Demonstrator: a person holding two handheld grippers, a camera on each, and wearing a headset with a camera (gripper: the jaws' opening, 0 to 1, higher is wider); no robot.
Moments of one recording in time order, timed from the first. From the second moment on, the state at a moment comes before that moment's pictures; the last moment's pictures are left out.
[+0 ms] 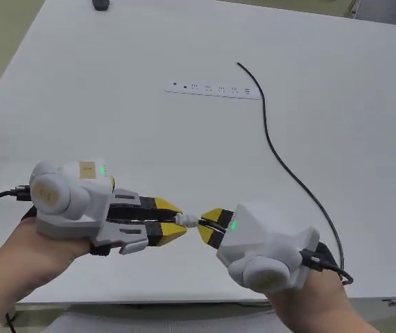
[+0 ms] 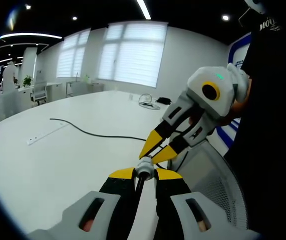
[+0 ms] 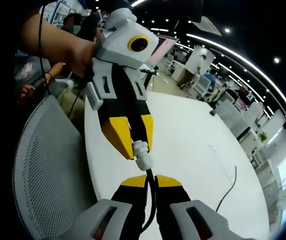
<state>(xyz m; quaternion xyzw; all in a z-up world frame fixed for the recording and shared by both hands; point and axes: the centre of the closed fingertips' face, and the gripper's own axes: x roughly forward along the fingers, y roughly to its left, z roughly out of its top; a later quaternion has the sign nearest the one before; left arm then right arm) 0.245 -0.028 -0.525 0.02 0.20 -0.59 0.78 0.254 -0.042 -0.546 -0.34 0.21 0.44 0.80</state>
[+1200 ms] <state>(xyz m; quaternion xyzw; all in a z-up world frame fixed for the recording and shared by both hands) 0.250 -0.026 -0.515 0.02 0.19 -0.59 0.79 0.296 -0.129 -0.597 -0.04 0.35 0.28 0.89</state>
